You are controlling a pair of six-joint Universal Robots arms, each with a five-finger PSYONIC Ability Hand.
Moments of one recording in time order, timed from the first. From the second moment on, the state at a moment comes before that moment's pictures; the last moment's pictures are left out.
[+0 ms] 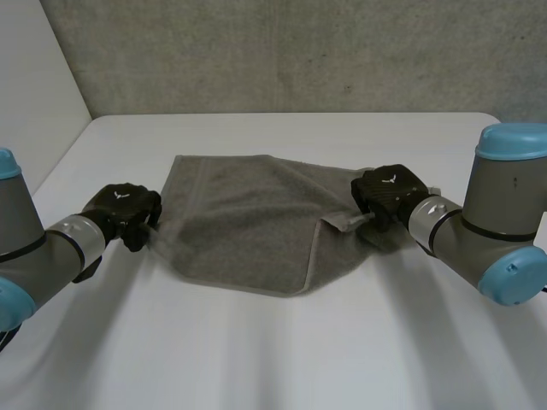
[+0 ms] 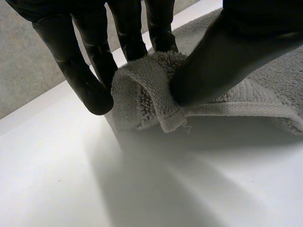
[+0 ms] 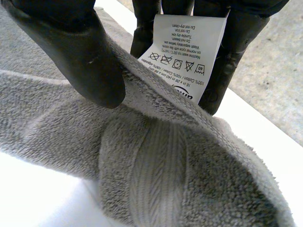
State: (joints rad) left arm 4.57 -2.02 -1.58 3.20 -1.28 3.52; right arm 1.92 -0.97 1.30 0.04 1.30 2.73; left_hand 1.43 1.49 1.55 1.52 1.48; right_hand 1.08 1.08 1.08 1.08 0.90
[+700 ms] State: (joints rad) left arm 4.72 -1.78 -1.65 3.17 -1.21 3.50; right arm 1.54 -1.43 1.49 0.20 0.99 2.96; left_hand 1.43 1.49 1.55 1.52 1.48; right_hand 1.33 1.32 1.33 1.34 1.17
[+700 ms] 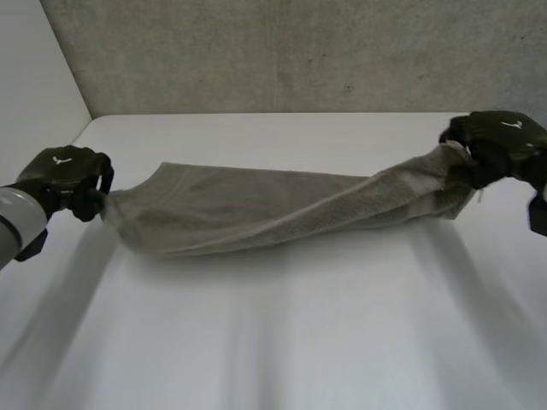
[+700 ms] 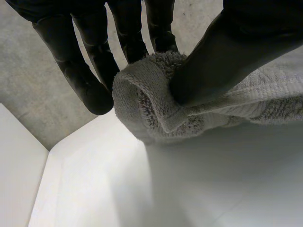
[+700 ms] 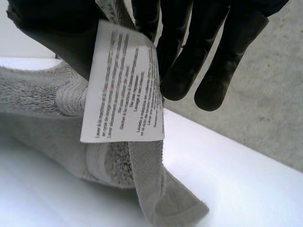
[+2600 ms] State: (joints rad) left arm 4.46 -2.67 -0.53 2.89 -1.48 3.34; right arm 1.59 -0.68 0.95 0.13 1.28 2.99; left_hand 0.27 0.26 0.25 0.26 0.23; right_hand 0.23 0.24 0.24 0.25 0.06
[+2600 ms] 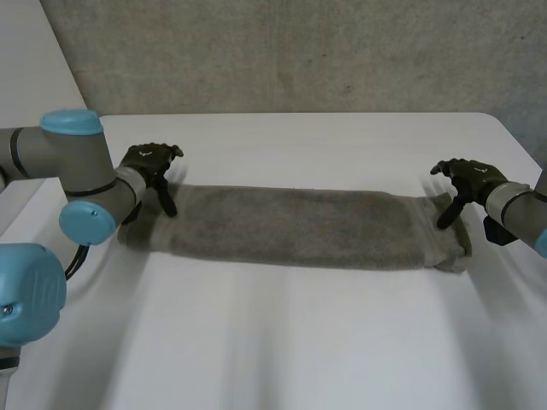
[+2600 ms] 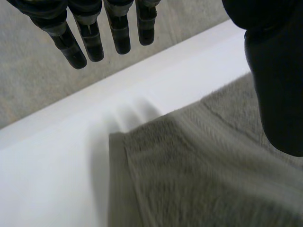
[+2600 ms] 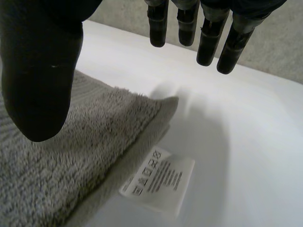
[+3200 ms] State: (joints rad) left arm 4.51 -1.90 -1.54 3.34 -1.23 3.36; right arm 1.58 -1.28 1.71 -0.13 1.28 2.65; left_hand 0.27 0.25 0.24 0.26 0.22; right_hand 0.54 0.53 0.54 0.53 0.37
